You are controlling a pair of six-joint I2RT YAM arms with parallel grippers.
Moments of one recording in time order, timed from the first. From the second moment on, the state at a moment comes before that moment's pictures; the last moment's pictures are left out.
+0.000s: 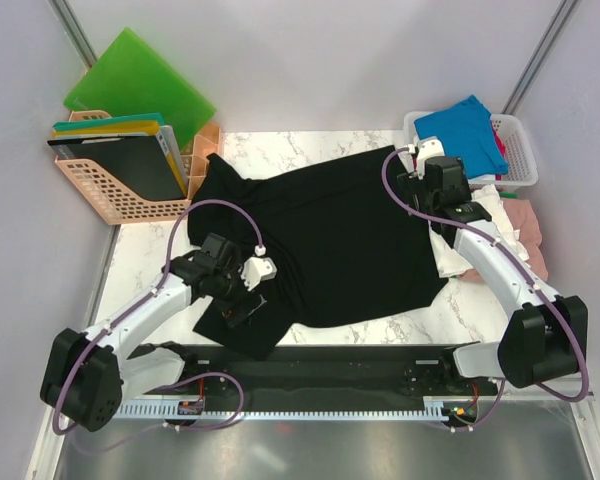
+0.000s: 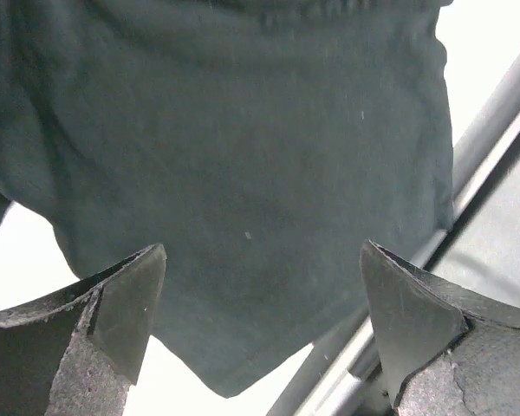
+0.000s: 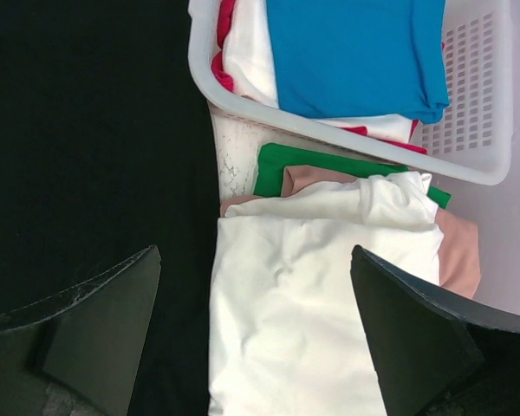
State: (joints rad) left arm -0.45 1.10 0.63 -0.72 0.34 0.55; right arm 0.22 1.34 1.06 -0.28 0.37 -0.23
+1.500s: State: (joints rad) left arm -0.46 0.97 0.68 -0.83 0.08 0.48; right arm 0.21 1.37 0.96 -0.28 0.23 -0.22
